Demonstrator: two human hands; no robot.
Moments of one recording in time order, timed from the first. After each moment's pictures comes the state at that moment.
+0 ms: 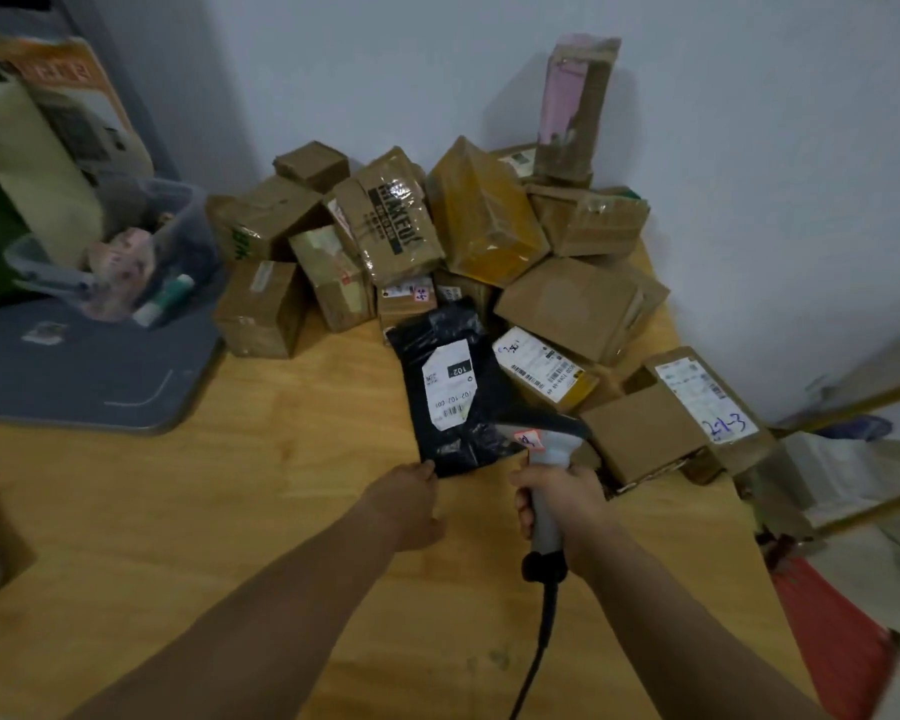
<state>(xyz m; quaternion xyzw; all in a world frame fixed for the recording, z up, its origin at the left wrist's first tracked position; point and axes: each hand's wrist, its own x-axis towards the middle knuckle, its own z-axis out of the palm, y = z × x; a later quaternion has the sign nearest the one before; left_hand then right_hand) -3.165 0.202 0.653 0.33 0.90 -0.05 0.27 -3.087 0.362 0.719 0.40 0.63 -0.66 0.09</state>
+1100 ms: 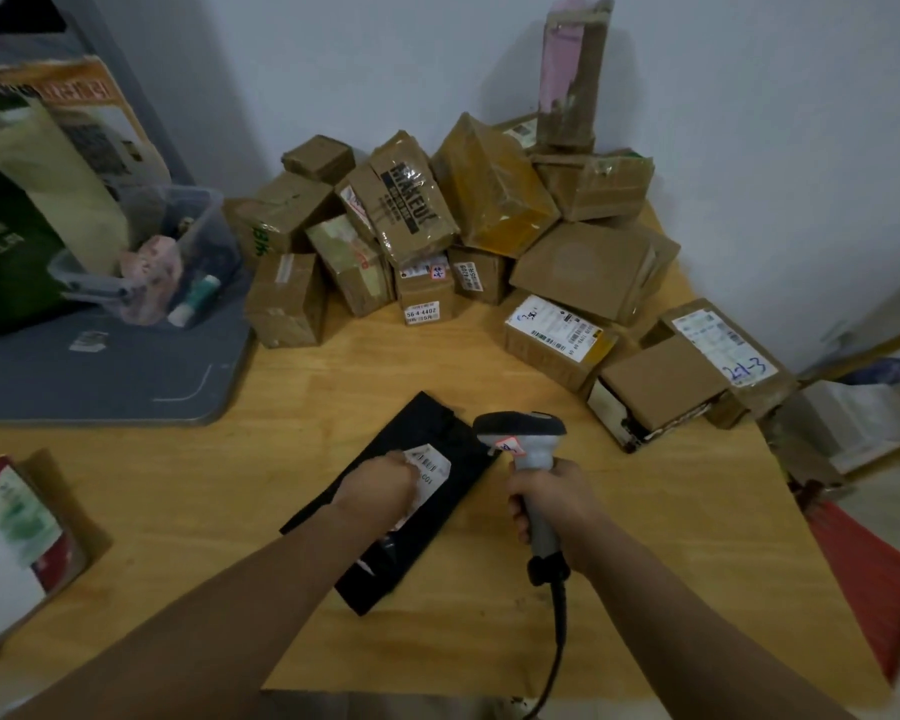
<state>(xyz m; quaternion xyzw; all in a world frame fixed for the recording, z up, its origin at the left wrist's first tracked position) -3.157 0.133 0.651 0.30 0.93 -0.05 0.21 -3.057 0.308 0.715 0.37 0.64 -0.66 0.14</state>
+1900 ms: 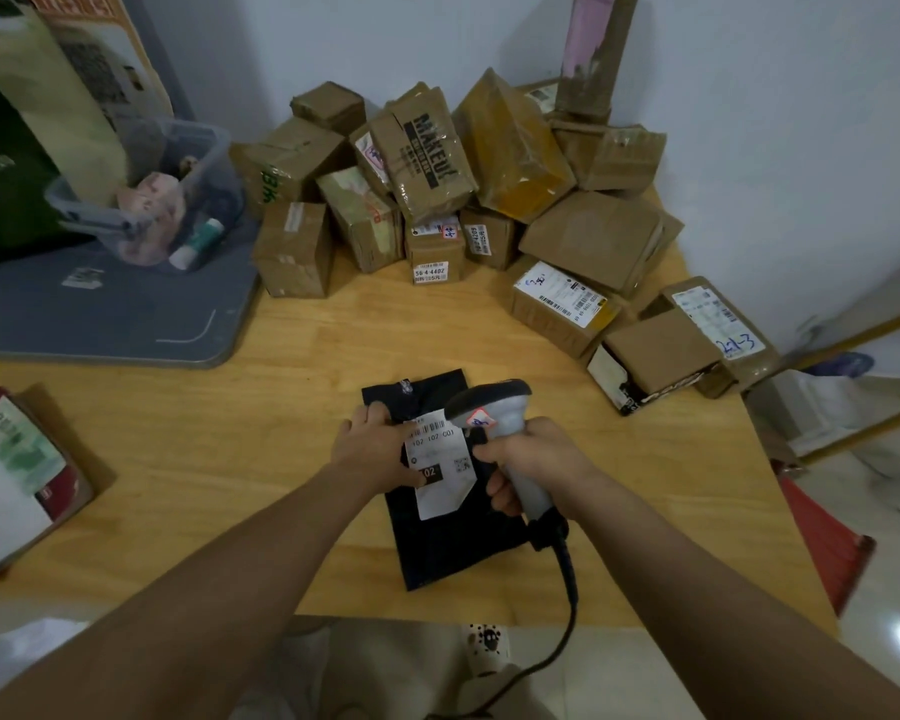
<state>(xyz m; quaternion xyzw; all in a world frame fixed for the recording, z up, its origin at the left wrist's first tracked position) -3.141 0.106 0.643 0.21 0.95 -0.01 0.23 -3.052 0.272 0.742 0.33 0.72 -0.56 0.23</state>
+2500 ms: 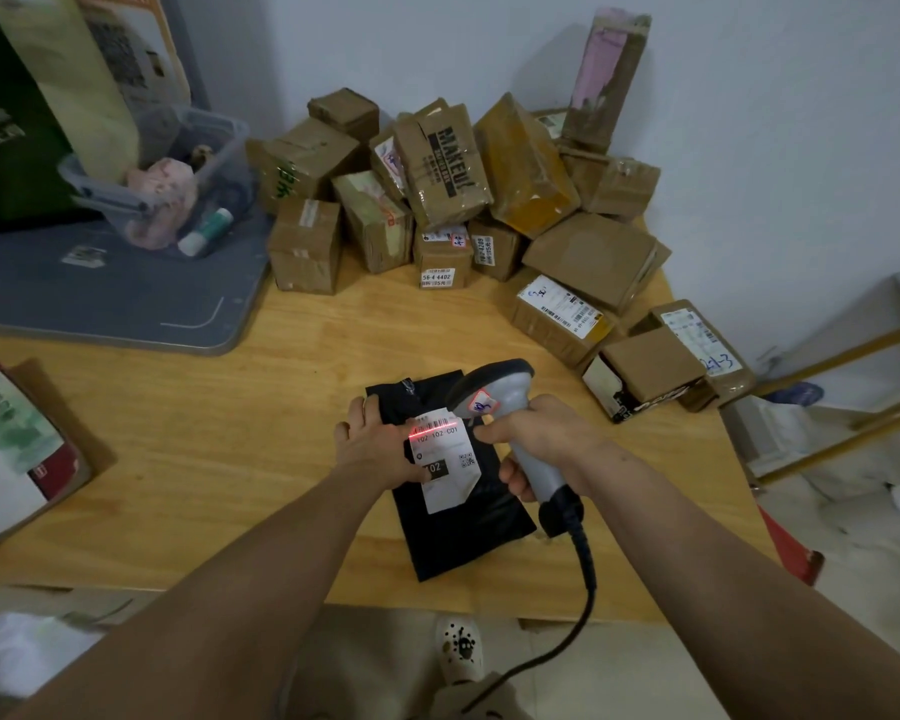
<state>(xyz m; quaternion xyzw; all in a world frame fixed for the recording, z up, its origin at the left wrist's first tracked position) -3.133 0.095 0.636 0.15 0.96 0.06 0.23 -3.054 0.247 0.789 0.31 0.78 -0.48 0.26</state>
